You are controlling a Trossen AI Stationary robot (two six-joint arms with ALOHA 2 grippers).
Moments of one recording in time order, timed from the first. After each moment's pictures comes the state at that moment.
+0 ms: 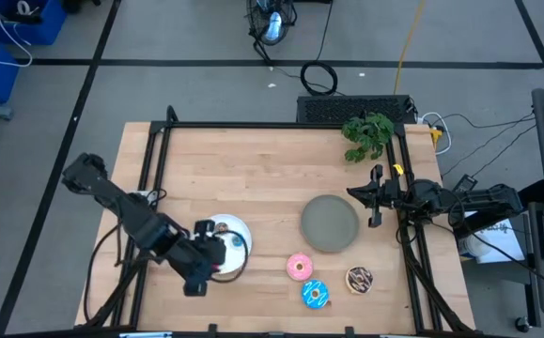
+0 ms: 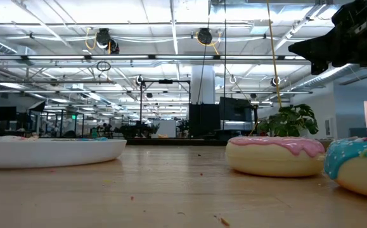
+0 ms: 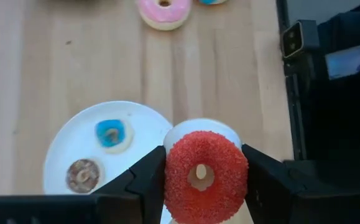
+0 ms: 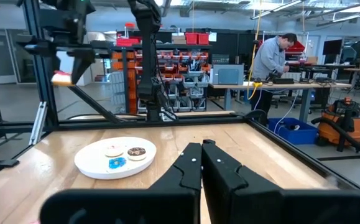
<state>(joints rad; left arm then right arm) -0.62 1.50 1.43 -1.01 -0.19 -0.56 0.05 0.14 0.01 0.23 0.18 -0.01</state>
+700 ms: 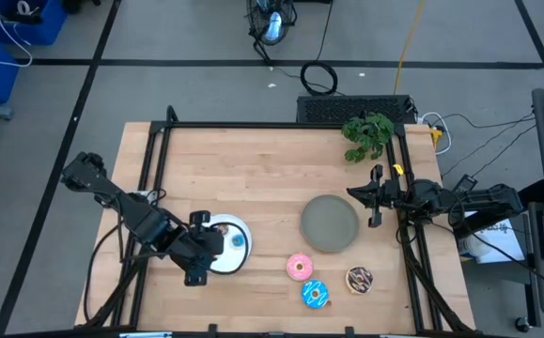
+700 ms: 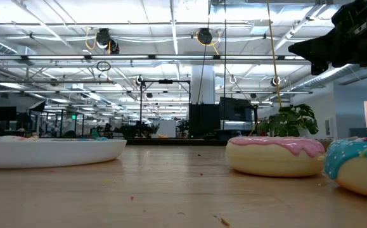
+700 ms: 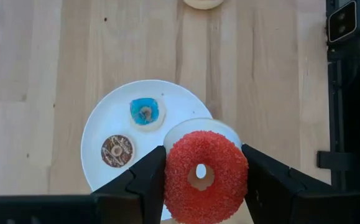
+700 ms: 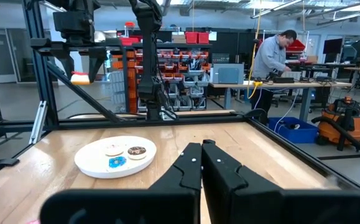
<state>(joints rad) -0.60 1.49 1.43 -1.13 -0.23 -0.59 0.05 0.14 0.01 0.23 0.18 -0.01</state>
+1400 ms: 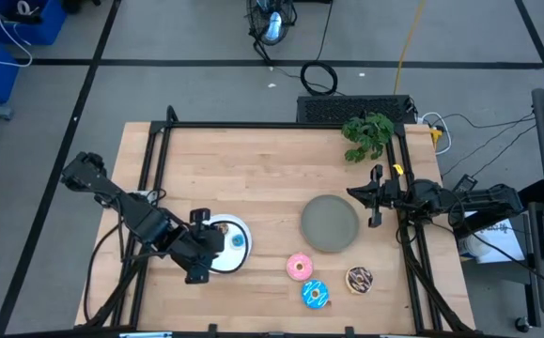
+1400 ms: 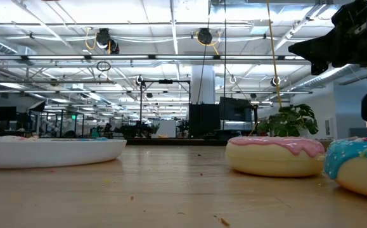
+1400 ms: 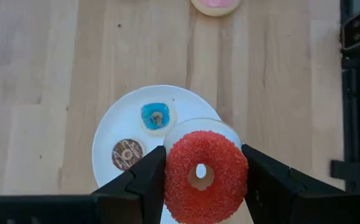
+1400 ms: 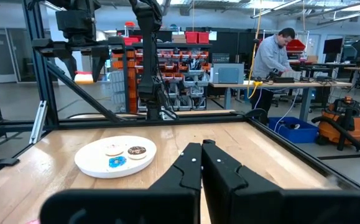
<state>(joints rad) -0.59 1.49 1.42 -1.13 -0.27 -0.59 0.05 0.14 0.01 0.23 0.18 -0.01</state>
